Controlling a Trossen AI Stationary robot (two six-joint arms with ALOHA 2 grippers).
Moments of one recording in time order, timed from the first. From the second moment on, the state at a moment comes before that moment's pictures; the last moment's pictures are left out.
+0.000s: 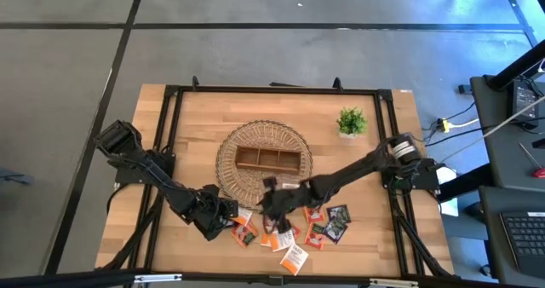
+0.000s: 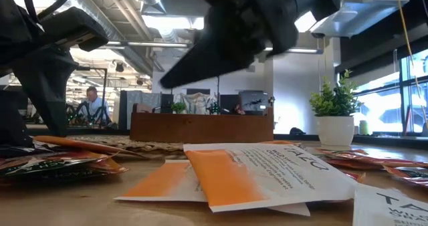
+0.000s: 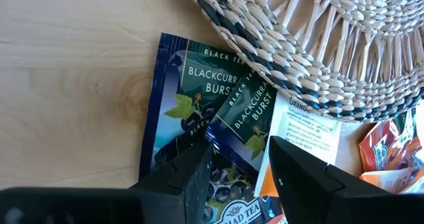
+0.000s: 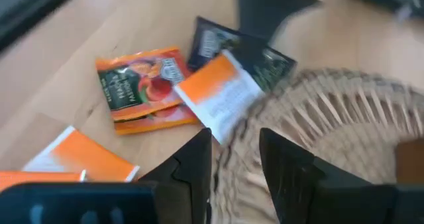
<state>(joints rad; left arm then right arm) -0.69 1.63 0.79 -0.38 -0.41 -2.29 0.35 2.03 1.27 0.11 0.15 -0.19</state>
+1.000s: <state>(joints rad) -0.69 1.63 0.79 -0.36 -0.40 -2.27 0.42 2.31 1.56 -0.04 0.39 -0.45</state>
